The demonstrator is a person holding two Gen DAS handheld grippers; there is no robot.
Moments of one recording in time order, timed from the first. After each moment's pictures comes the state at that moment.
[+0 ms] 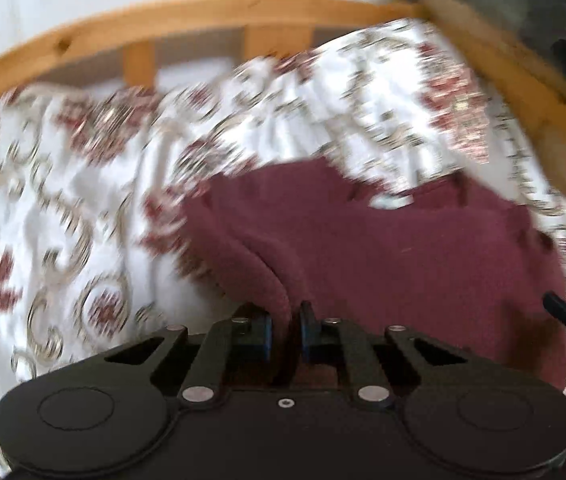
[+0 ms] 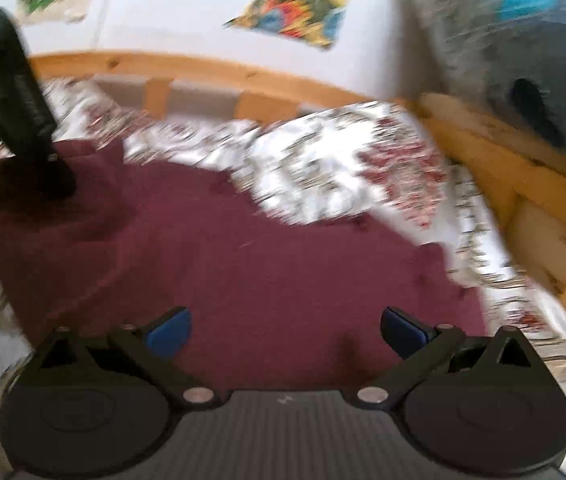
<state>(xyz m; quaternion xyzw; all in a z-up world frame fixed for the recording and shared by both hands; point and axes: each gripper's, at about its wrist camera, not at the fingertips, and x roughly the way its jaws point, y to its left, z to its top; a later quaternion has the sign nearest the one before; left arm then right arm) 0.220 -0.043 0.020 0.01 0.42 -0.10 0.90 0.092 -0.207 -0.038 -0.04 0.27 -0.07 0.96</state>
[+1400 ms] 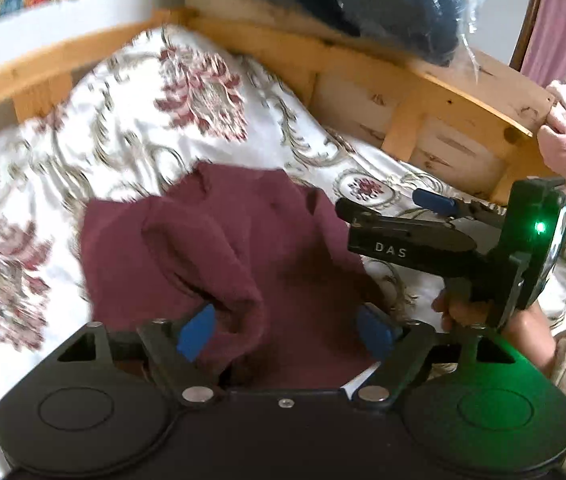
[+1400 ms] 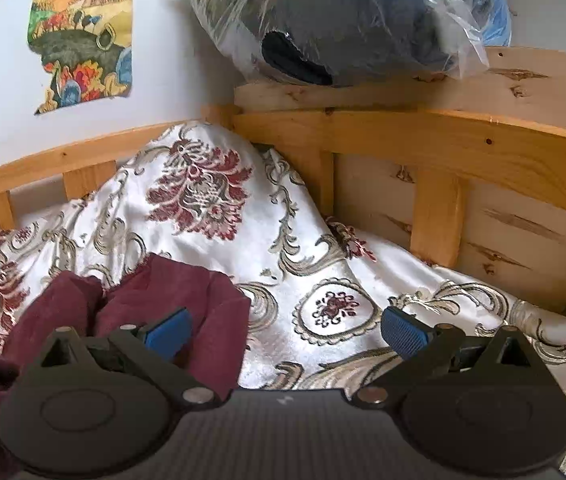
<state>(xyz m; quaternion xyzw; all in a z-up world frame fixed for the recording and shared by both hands) 0.157 -0.171 0.031 0.08 0.37 -0.31 0.87 0.069 -0.356 -0.032 0.13 0.24 -0.19 0.94</state>
